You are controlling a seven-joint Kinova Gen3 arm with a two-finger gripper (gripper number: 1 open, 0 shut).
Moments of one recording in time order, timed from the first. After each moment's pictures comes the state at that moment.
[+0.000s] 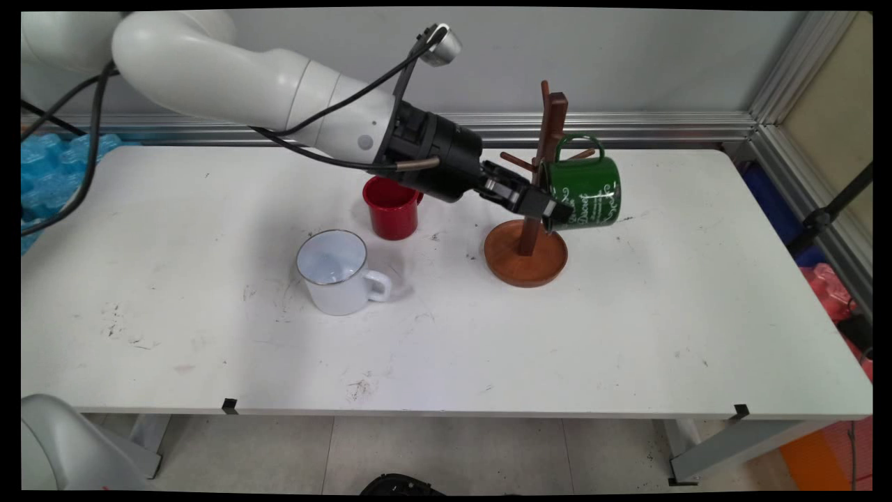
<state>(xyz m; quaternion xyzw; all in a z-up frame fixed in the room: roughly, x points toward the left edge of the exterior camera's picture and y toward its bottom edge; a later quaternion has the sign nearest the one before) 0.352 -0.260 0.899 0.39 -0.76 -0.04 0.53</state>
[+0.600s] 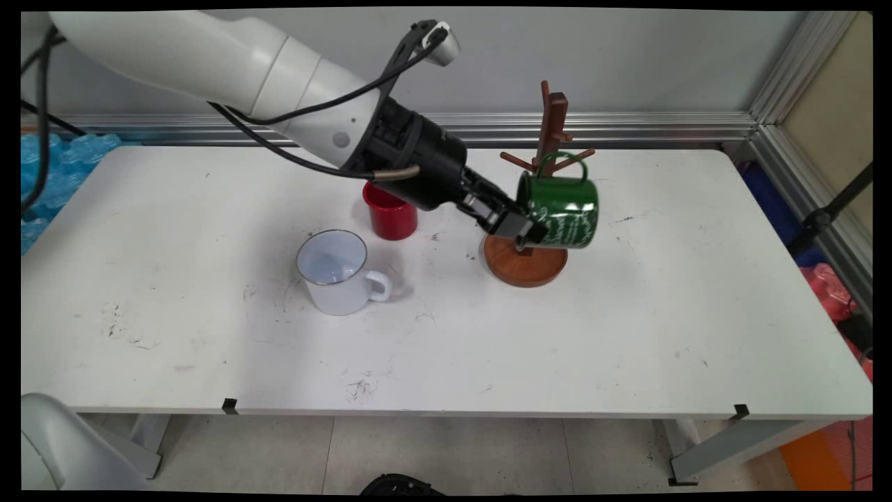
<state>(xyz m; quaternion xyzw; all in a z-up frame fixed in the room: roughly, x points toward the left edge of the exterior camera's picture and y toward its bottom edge) 0.347 -0.229 0.933 0.38 -0.81 -0.01 0.45</state>
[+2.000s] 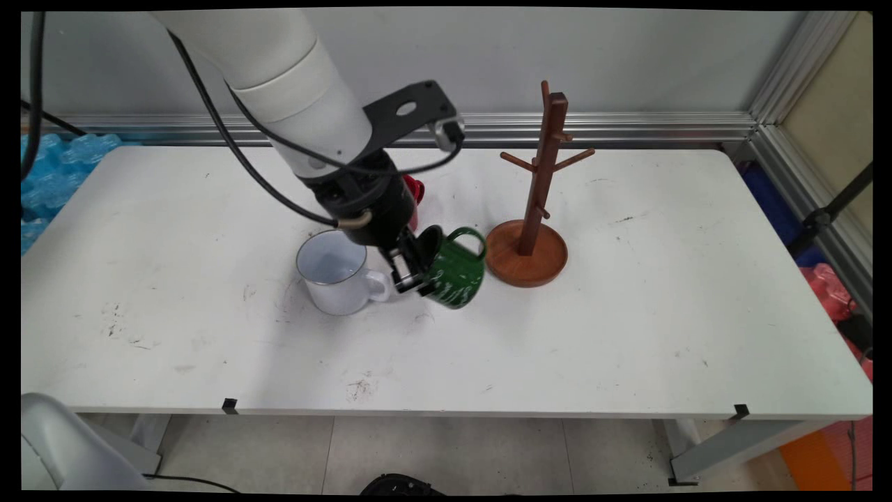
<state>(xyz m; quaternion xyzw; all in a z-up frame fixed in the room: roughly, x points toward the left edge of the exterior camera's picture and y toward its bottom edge) 0.323 -0.210 0.953 0.35 -0.92 0.02 0.17</state>
